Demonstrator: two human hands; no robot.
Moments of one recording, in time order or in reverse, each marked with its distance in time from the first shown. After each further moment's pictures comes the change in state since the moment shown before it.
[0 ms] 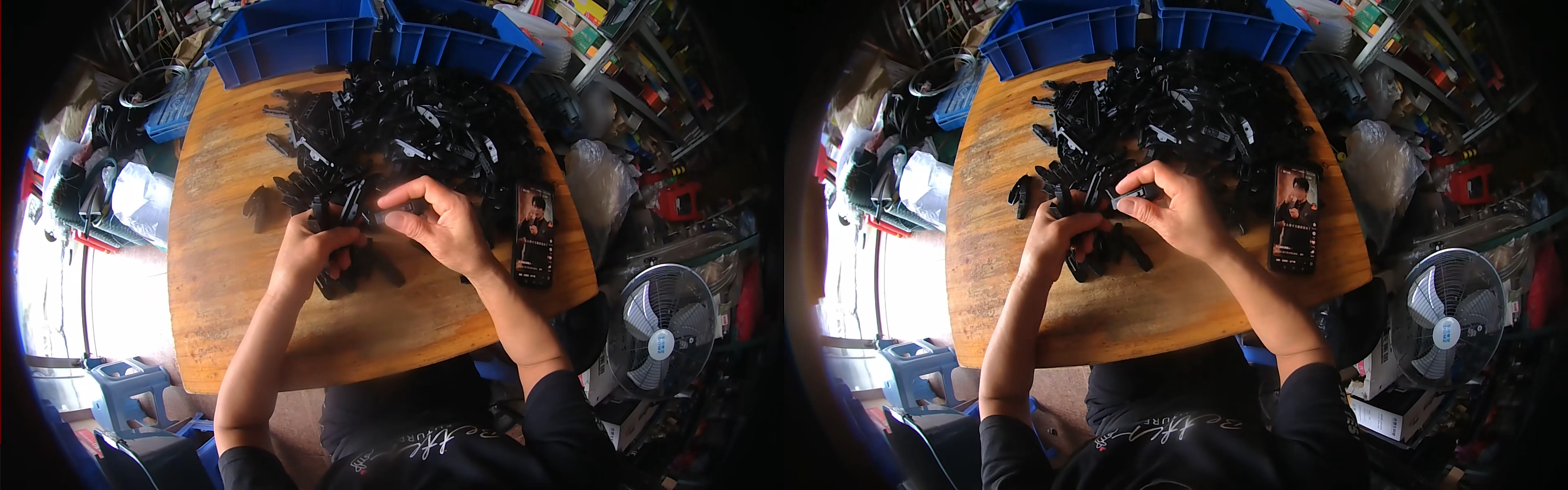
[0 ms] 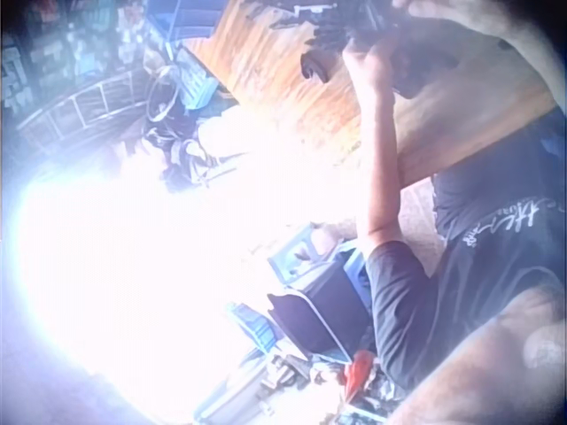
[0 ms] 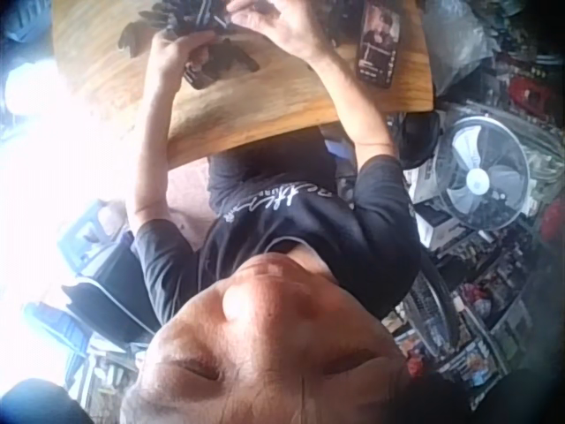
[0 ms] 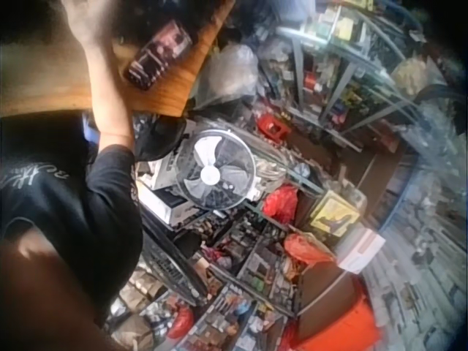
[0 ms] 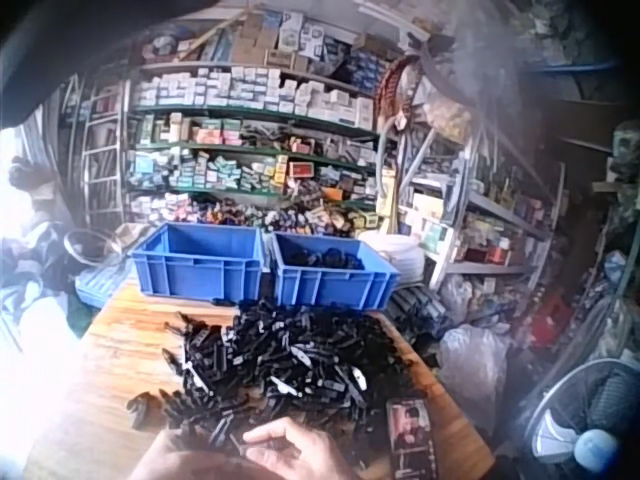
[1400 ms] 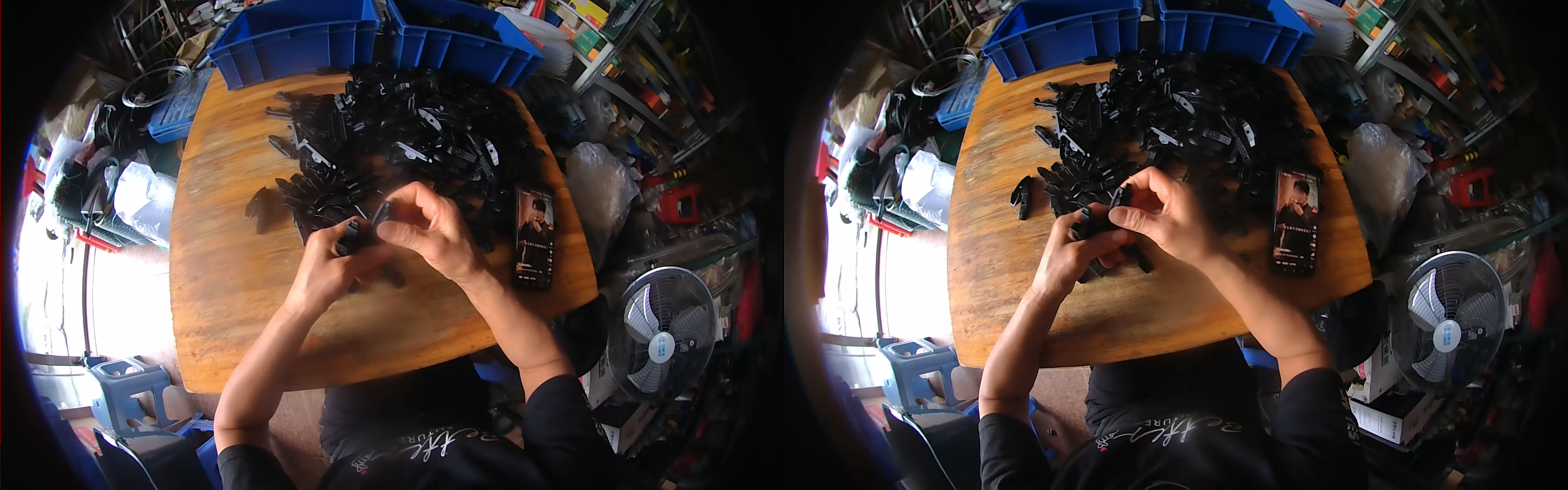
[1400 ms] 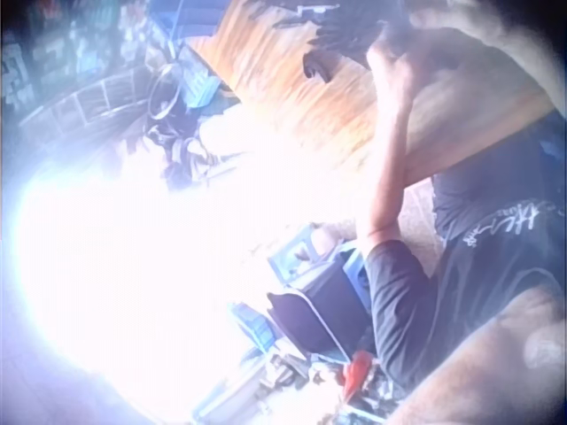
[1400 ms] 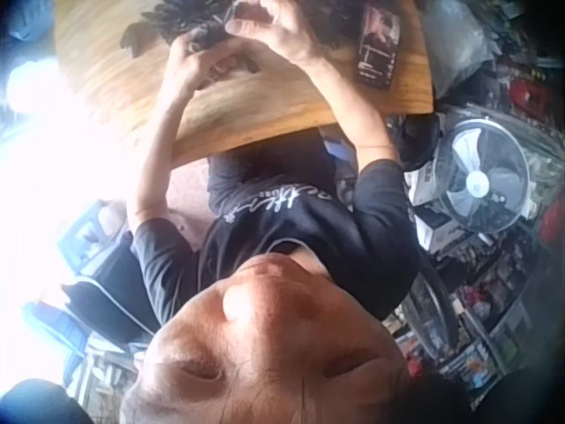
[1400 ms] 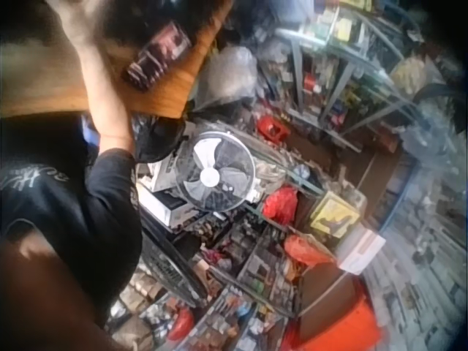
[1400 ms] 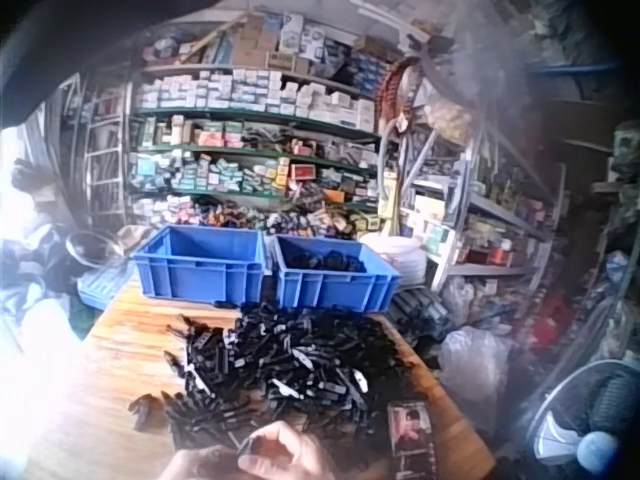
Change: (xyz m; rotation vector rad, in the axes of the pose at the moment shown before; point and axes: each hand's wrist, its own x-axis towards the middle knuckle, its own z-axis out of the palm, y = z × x) left_hand -0.016 0.003 0.022 0.141 -0.094 0.023; right_hand -0.003 0.009 0.004 0.223 -0.093 0.075
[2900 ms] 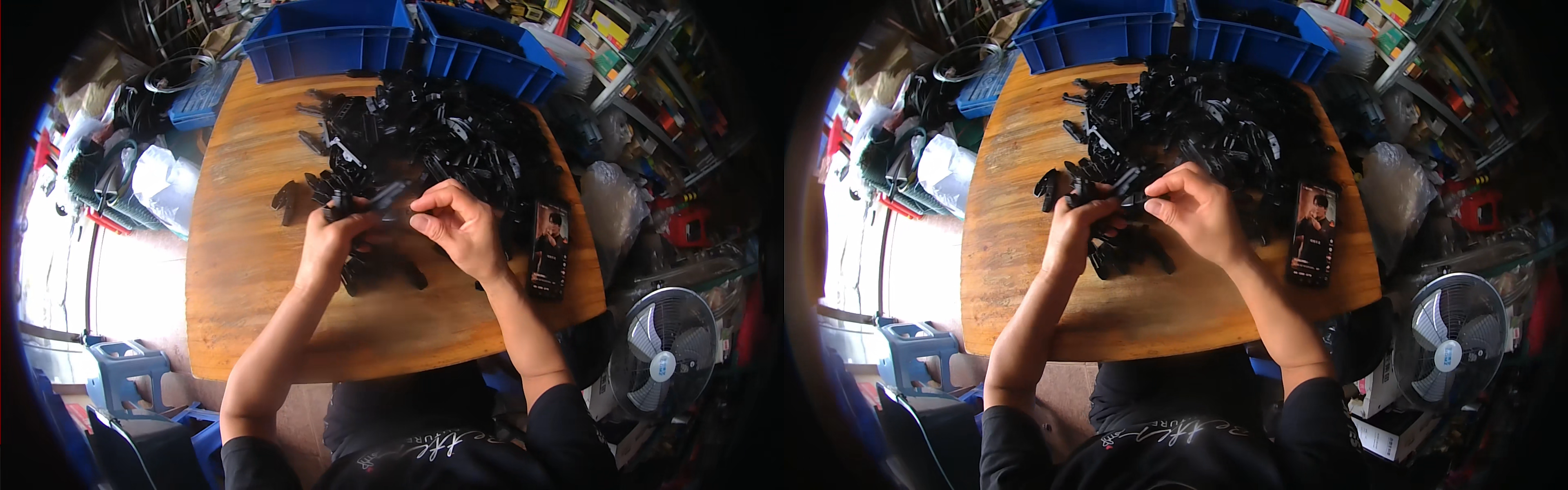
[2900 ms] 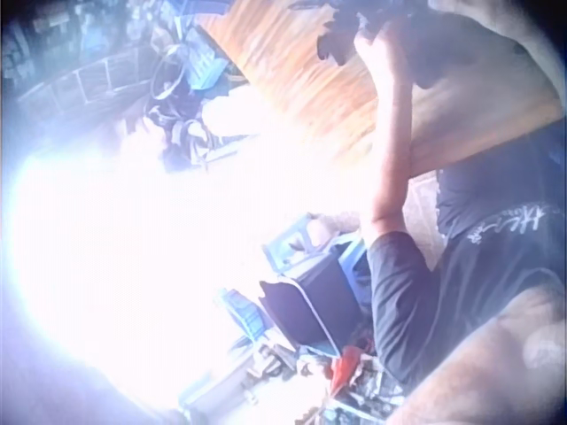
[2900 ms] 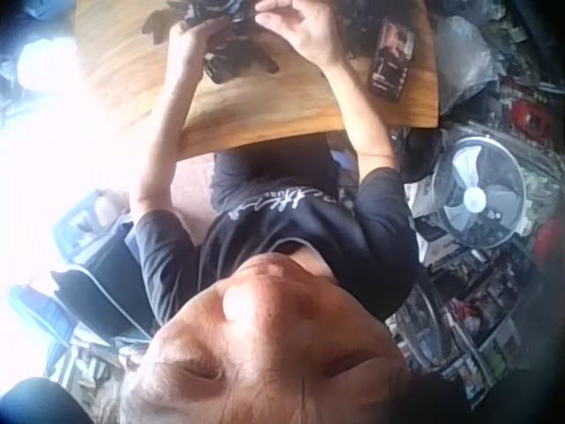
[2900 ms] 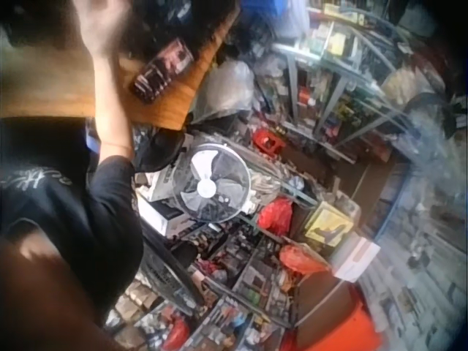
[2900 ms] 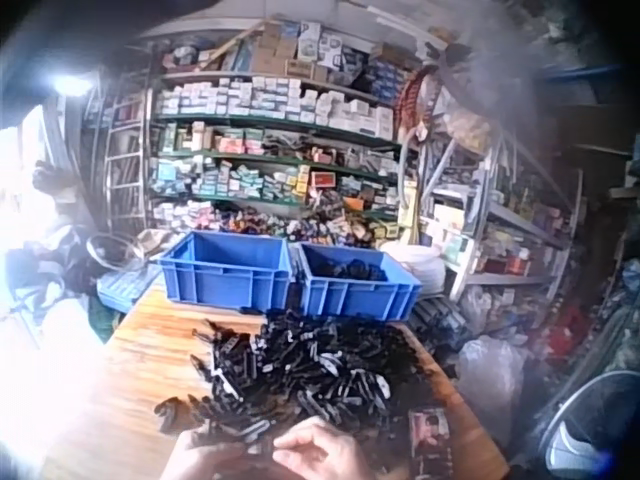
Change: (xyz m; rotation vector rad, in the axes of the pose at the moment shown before) left_hand 0.013 -0.005 -0.017 -0.268 0.271 0.036; right_hand 0.007 0.005 -0.004 -0.312 0.084 -0.319
